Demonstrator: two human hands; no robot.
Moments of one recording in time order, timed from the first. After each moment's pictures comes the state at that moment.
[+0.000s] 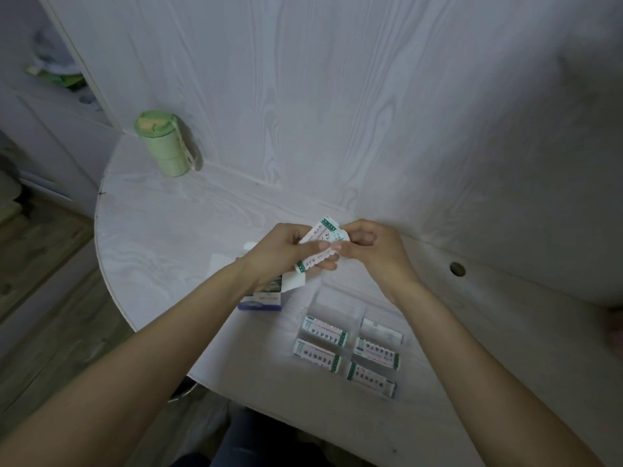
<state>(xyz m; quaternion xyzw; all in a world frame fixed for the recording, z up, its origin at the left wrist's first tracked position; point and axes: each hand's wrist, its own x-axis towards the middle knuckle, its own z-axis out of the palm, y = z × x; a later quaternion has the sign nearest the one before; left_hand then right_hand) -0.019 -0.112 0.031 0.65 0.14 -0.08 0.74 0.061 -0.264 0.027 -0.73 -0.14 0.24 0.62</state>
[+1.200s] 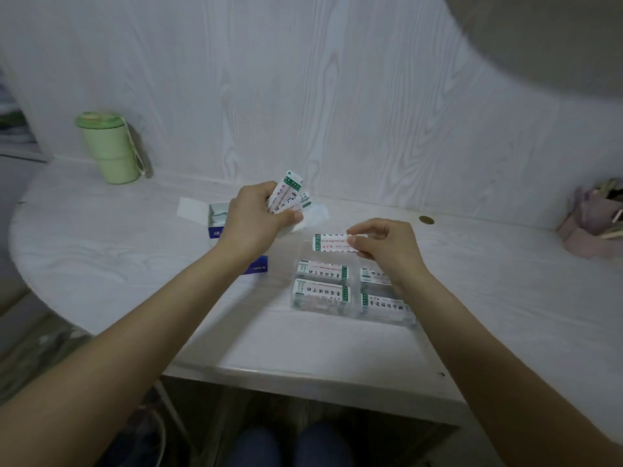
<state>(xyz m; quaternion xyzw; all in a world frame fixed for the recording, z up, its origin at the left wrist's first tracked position) -0.084 -0.126 -0.072 0.82 0.06 0.21 0.53 -0.037 -0.319 -0.093 -0.80 -0.09 -0.01 0.60</state>
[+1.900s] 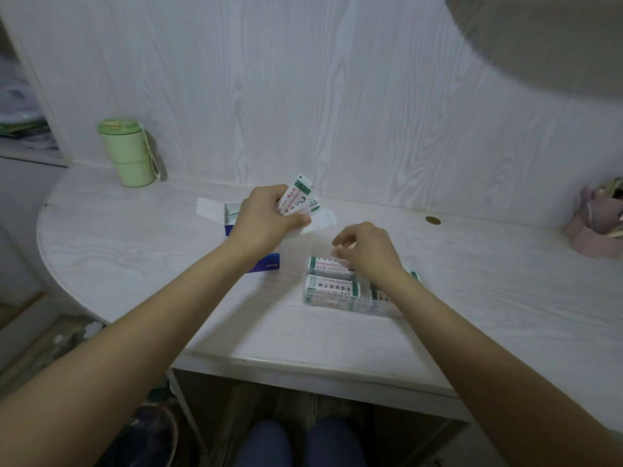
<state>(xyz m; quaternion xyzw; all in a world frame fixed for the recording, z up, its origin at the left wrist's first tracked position) -0.098 -0.123 -0.065 0.84 0.05 0.19 0.50 -0.040 -0.285 -0.097 -0.94 -0.16 -0.02 0.30</state>
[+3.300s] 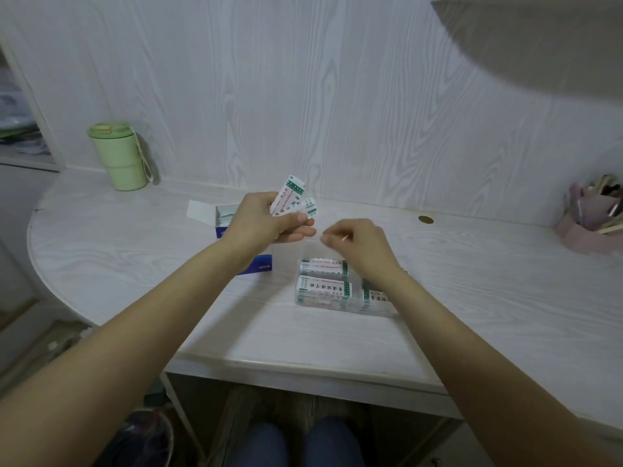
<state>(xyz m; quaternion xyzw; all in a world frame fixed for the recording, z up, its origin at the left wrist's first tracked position) -0.096 -0.128 -0.067 0.71 0.03 0.08 0.70 -0.043 -0.292 -0.094 -0.90 -0.20 -0.04 0.38</state>
